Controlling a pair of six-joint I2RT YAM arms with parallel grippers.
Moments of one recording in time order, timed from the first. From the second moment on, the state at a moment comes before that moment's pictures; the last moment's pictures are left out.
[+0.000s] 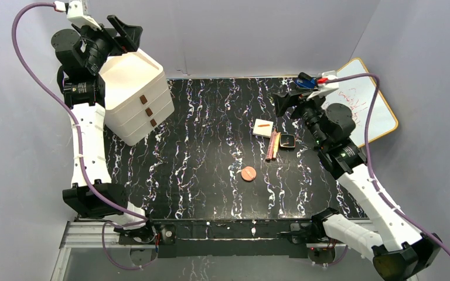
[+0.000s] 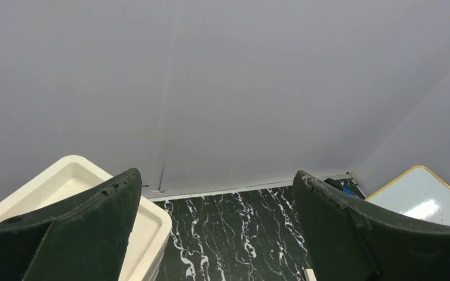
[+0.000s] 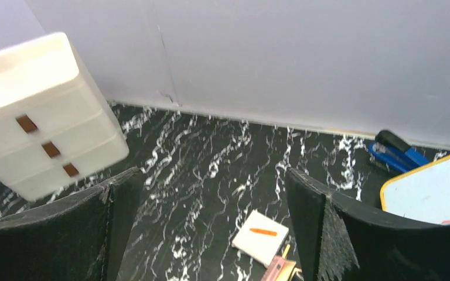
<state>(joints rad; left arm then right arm) 0.17 1.49 1.85 -0.20 0.44 -0.34 0.49 0.91 0.99 0.04 0.10 0.16</state>
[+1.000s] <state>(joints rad) 0.16 1.79 2.11 -0.22 -0.16 -0.44 0.49 0.99 0.98 -0.08 -0.02 0.18</state>
